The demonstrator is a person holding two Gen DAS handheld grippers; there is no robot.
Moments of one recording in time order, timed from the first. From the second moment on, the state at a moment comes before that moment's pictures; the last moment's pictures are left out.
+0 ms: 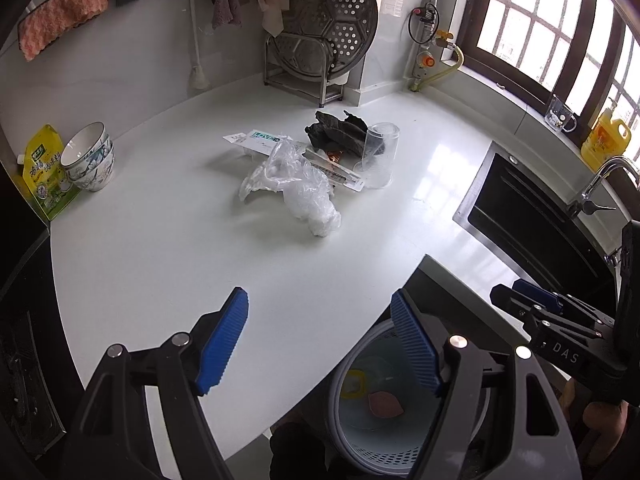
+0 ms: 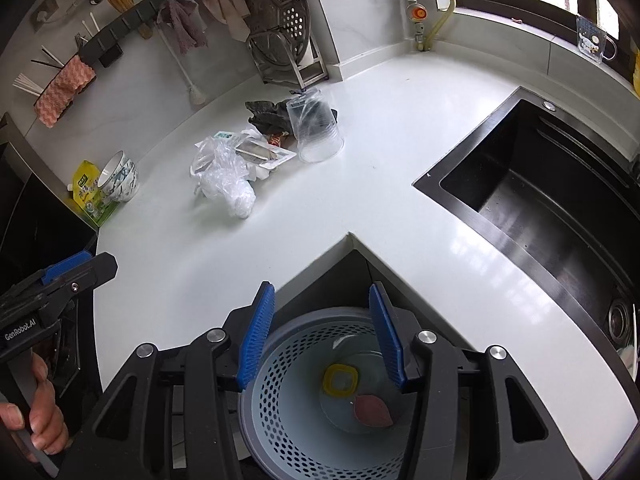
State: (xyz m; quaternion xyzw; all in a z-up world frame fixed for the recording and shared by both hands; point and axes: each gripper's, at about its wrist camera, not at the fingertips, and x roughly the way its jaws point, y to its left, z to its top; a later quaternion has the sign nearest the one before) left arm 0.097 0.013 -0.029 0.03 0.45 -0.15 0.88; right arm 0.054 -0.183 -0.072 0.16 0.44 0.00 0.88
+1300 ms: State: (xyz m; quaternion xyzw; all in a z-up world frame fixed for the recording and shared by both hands) left arm 0.290 0.047 -0.079 0.06 0.48 -0.22 0.85; right arm 0.242 -0.172 -0.097 0.21 0.40 -0.10 0.89
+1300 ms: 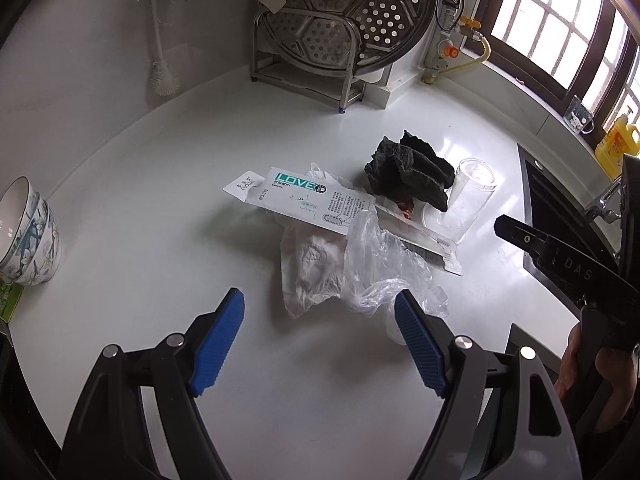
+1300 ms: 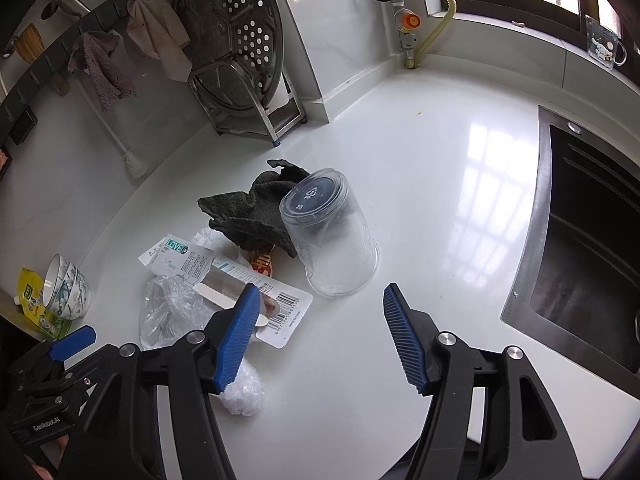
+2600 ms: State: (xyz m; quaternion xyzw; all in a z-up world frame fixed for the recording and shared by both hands) left arm 0.306 0.032 -0.110 0.04 0.50 -0.23 0.84; right arm 0.308 -0.182 -0.122 0.18 0.39 -0.12 0.89
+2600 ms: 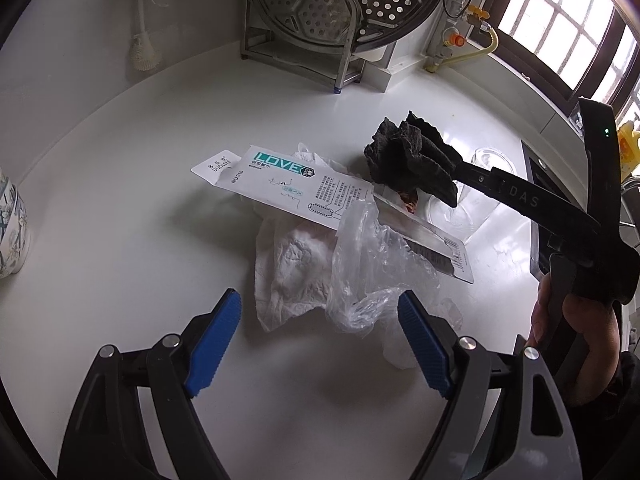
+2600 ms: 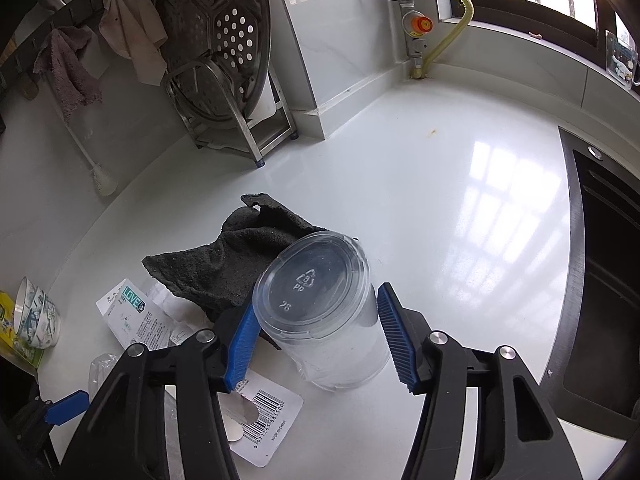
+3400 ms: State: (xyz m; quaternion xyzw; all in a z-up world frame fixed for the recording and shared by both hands) left arm 0.310 0.015 -0.114 0.07 0.50 -0.23 0.83; right arm 0.270 -0.187 -0.115 0.20 0.39 -0.13 0.89
